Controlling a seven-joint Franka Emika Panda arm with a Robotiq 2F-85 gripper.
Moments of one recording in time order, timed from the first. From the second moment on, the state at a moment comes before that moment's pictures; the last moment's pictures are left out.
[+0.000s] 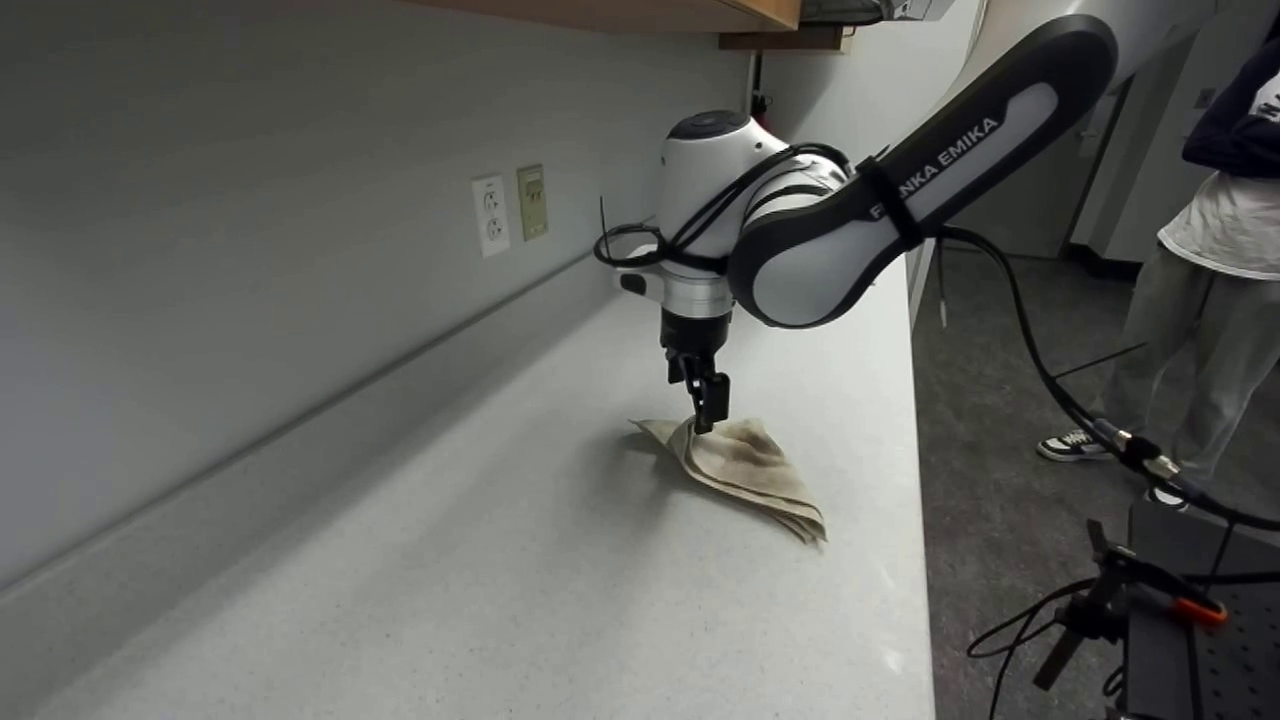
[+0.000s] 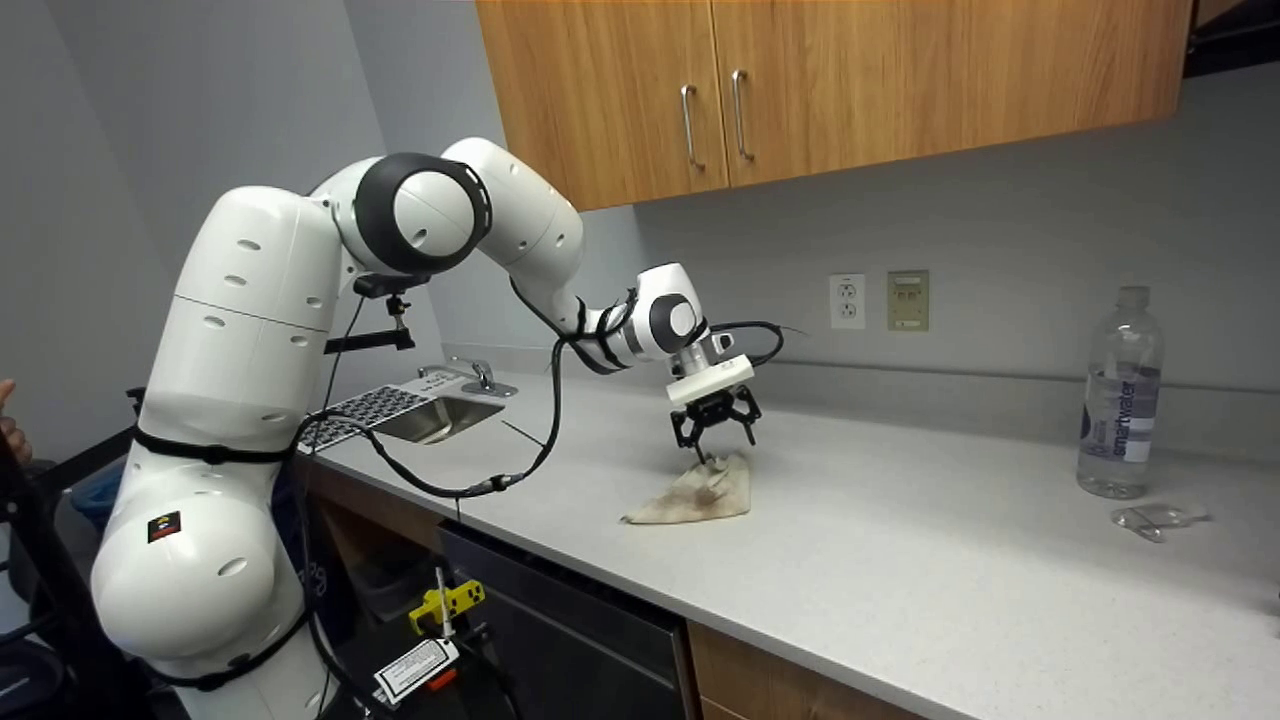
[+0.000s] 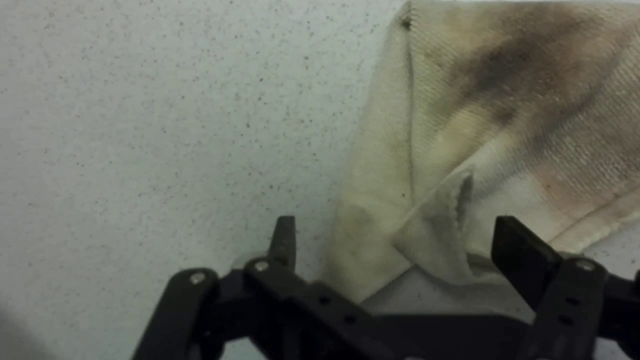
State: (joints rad) arm 0.08 0.54 0.09 -1.80 -0.41 2.42 -0.57
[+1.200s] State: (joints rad) arm 0.17 0.55 -0.02 -1.85 -0.72 2.70 -0.28
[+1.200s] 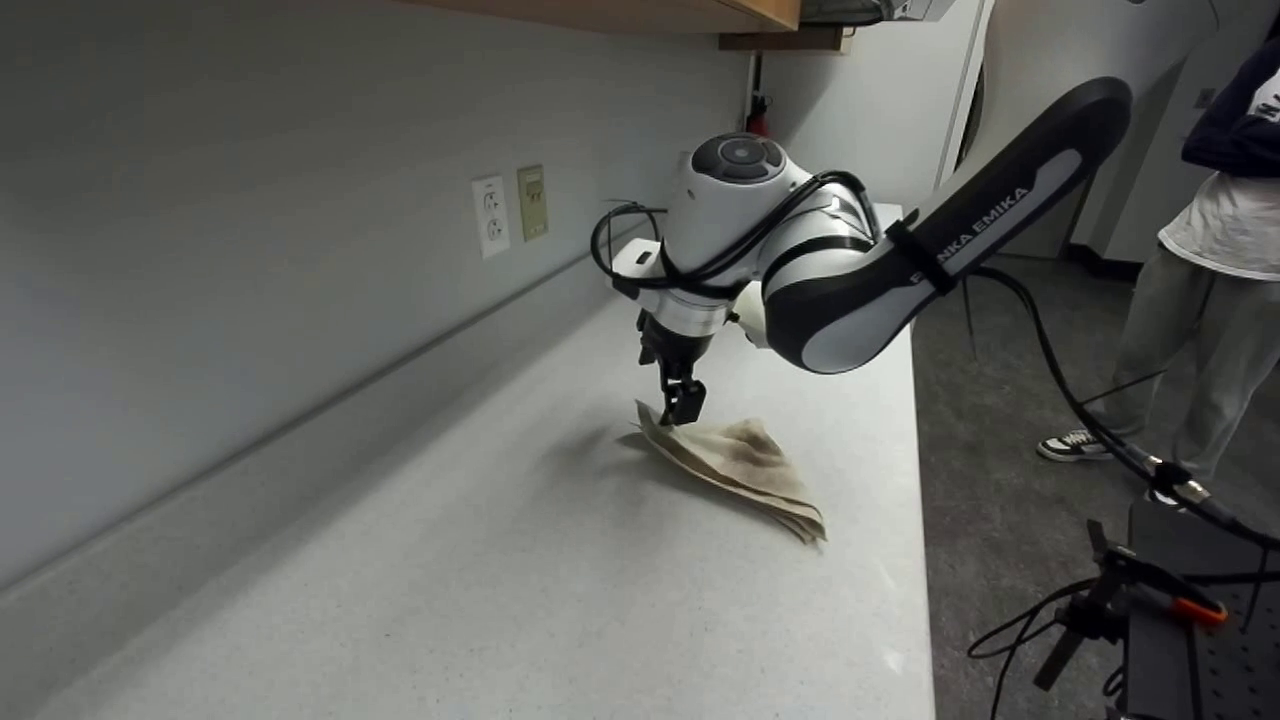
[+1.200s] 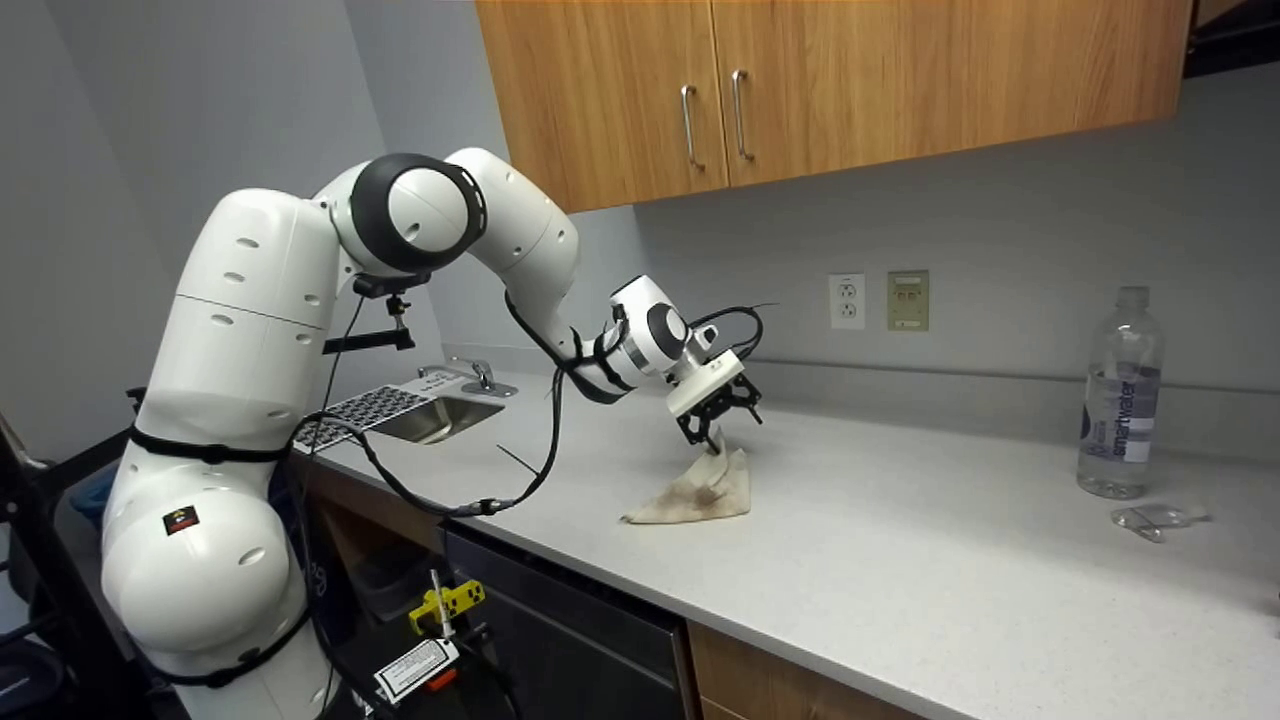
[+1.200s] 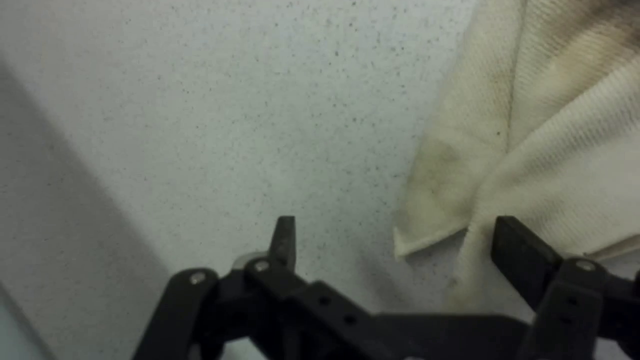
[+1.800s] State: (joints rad) arm 0.12 0.46 0.04 -1.95 -0.63 2.58 -0.39
